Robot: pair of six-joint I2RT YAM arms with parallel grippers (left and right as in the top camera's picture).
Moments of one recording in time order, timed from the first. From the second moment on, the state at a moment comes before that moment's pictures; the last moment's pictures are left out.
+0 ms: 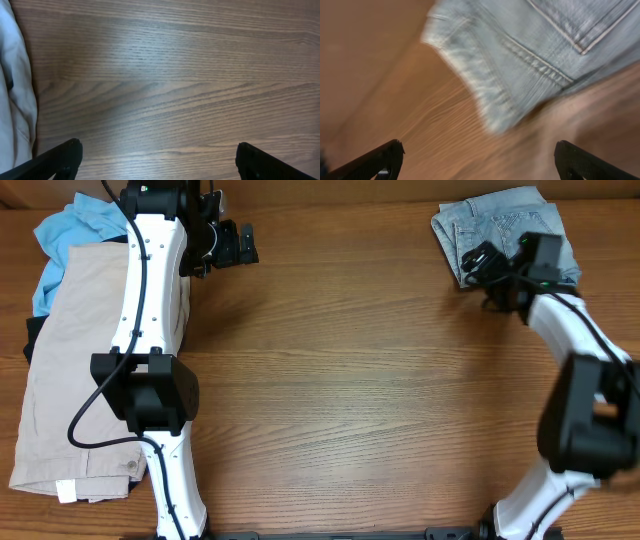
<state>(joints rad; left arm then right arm) -0.04 2.30 2.42 -1.40 0.25 -0.18 -0.16 1.91 1.37 -0.29 -0.27 0.60</state>
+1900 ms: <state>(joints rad) -0.04 2.30 2.42 -1.41 0.25 -0.18 -0.03 0.30 0.58 -0.34 -0.08 0.35</state>
